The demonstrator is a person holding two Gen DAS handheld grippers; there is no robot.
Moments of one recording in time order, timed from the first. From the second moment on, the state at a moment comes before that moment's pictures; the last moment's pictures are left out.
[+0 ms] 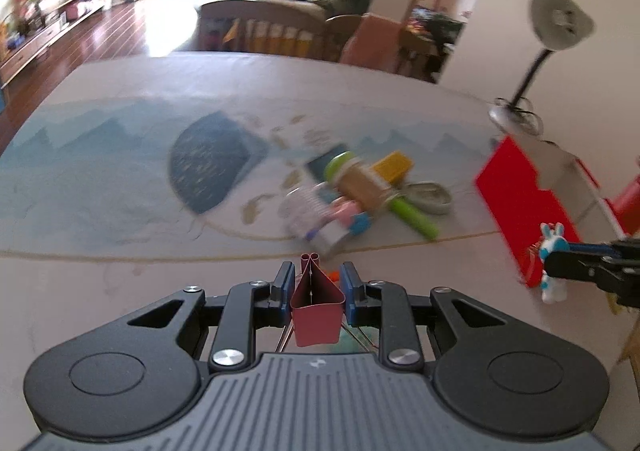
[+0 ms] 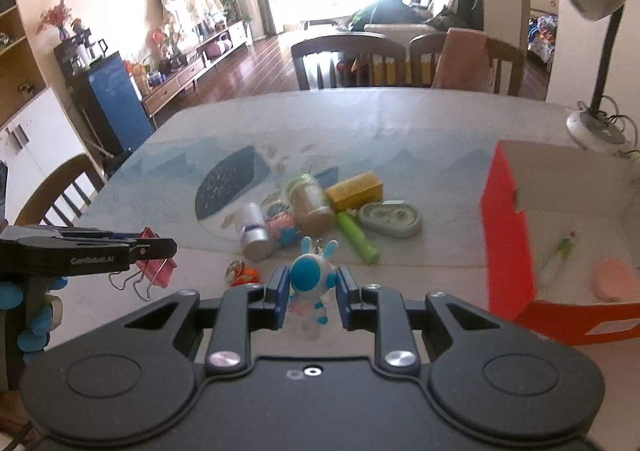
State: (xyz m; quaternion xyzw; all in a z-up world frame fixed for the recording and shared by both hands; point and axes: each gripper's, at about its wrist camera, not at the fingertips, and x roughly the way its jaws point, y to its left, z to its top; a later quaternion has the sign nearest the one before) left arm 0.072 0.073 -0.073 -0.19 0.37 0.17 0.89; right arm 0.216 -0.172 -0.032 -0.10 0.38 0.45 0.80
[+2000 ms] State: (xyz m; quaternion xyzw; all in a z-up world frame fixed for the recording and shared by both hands) left arm 0.452 -0.196 -0.117 -0.04 0.51 -0.04 0.86; right arm 0.530 -0.304 -0.108 -0.12 0.46 0.31 0.82
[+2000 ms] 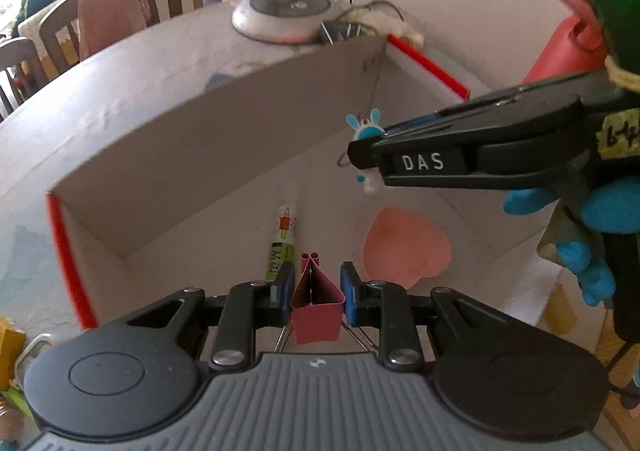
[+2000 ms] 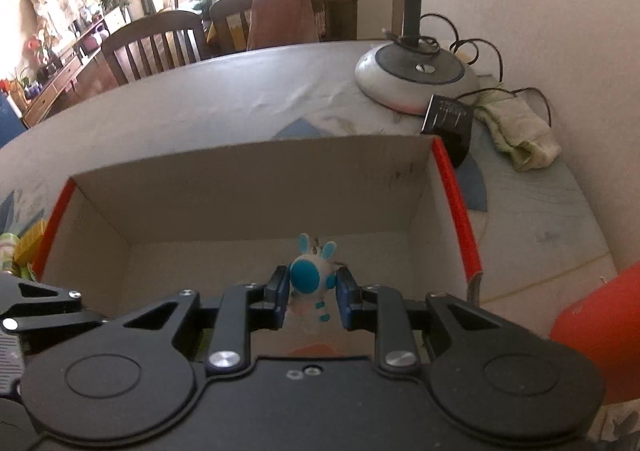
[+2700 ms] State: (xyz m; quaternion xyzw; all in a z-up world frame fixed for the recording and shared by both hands) left arm 0.471 -0.194 -0.143 -0.05 0.56 -0.04 0.82; right arm 0.530 -0.302 -0.115 -0.13 0.48 0.32 0.80
